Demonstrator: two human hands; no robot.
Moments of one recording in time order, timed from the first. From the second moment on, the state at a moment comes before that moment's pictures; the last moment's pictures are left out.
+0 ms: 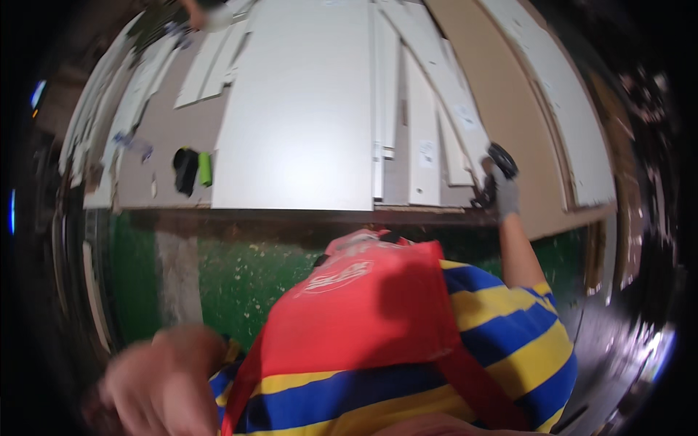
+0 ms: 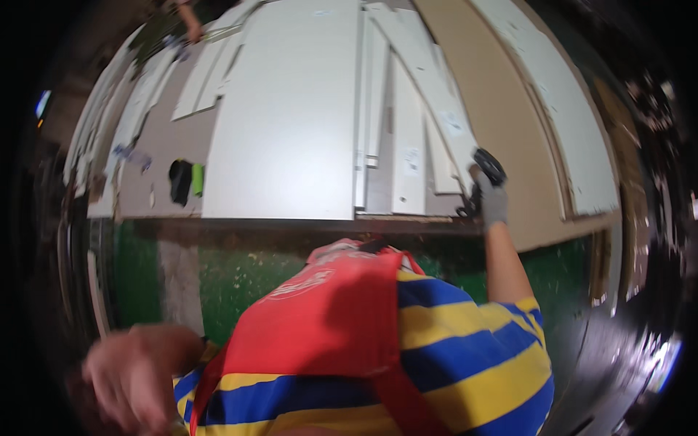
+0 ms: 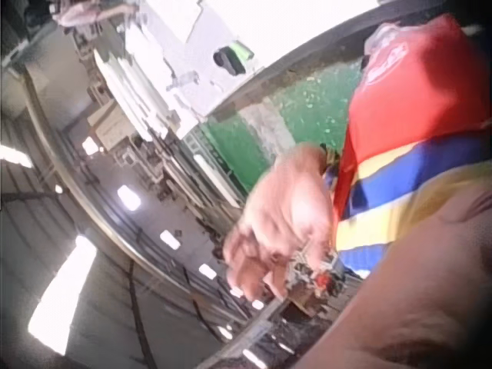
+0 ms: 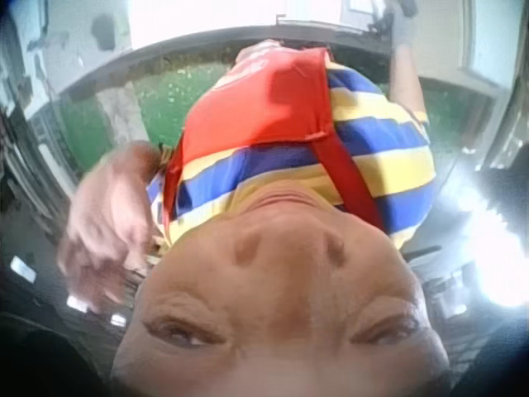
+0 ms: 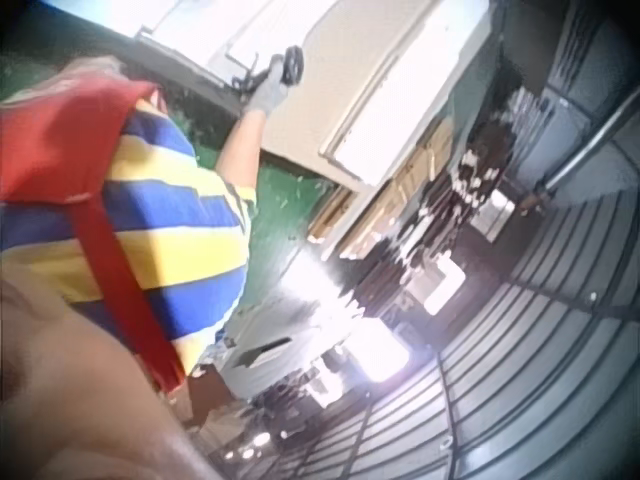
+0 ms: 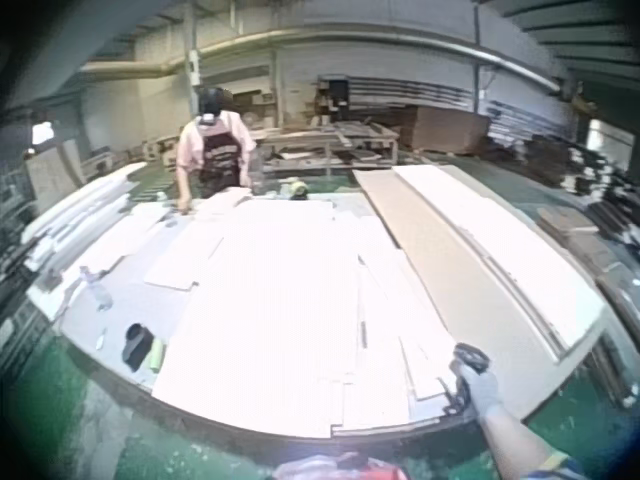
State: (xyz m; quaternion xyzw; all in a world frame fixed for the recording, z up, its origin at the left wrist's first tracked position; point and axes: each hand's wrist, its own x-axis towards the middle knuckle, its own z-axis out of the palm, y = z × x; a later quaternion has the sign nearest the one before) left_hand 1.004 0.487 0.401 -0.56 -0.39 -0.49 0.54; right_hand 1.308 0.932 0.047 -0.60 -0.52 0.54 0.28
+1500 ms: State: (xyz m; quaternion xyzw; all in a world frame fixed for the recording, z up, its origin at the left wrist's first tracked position) left_hand 0.716 0.422 0.018 -0.19 -0.88 -0.40 -0.18; right_hand 0.989 0.690 0.101 -0.46 -0.59 0.65 0.15
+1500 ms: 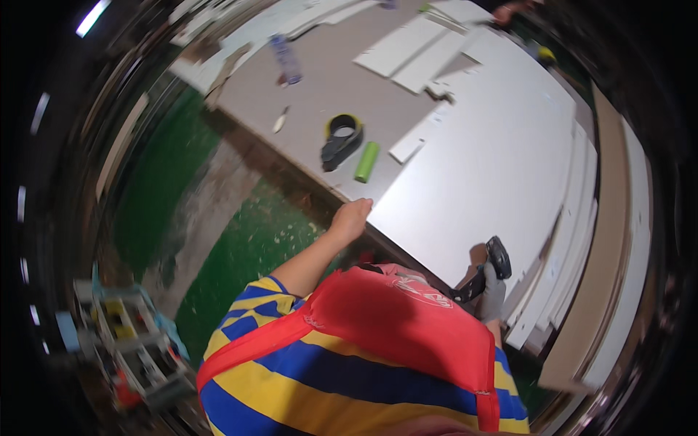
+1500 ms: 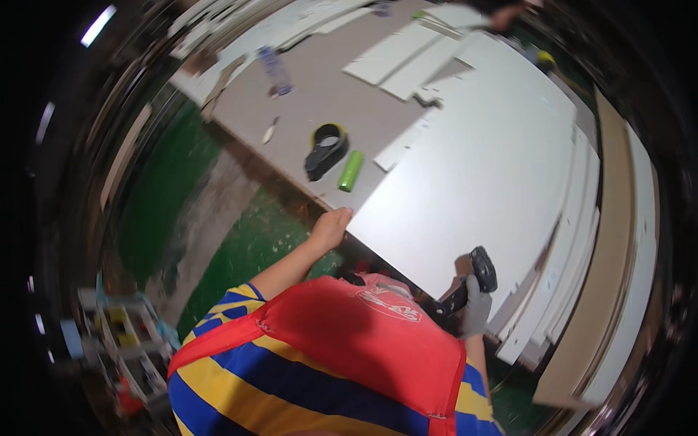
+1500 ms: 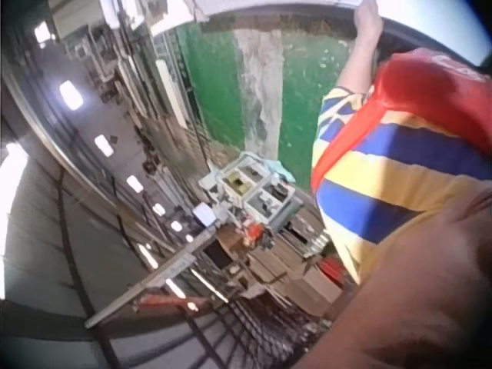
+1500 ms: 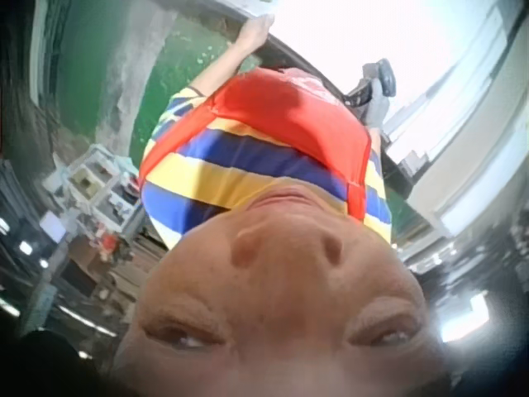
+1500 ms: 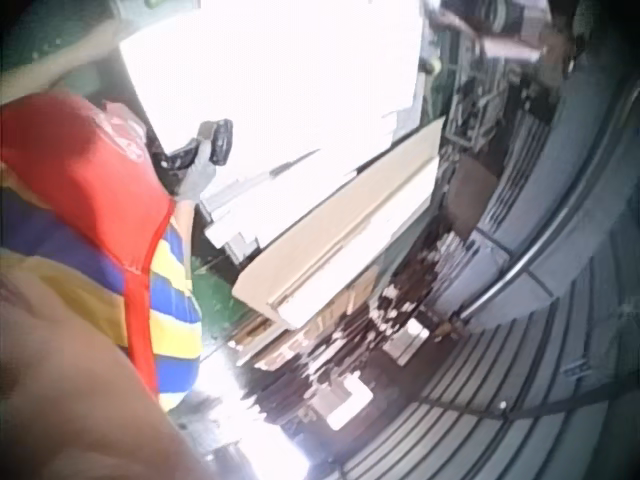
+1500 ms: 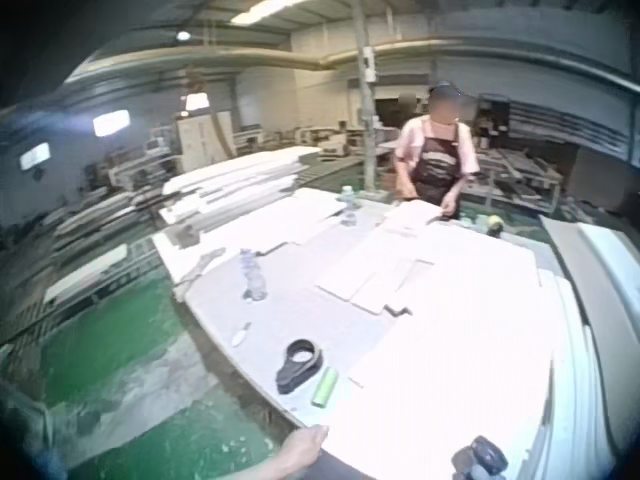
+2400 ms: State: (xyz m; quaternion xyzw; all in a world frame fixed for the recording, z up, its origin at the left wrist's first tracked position) left_hand 0.545 -0.029 0.005 0.08 -0.88 -0.42 -0.21; right_hand 0.530 0.351 0.107 -0.22 -0.59 0.78 -0.03
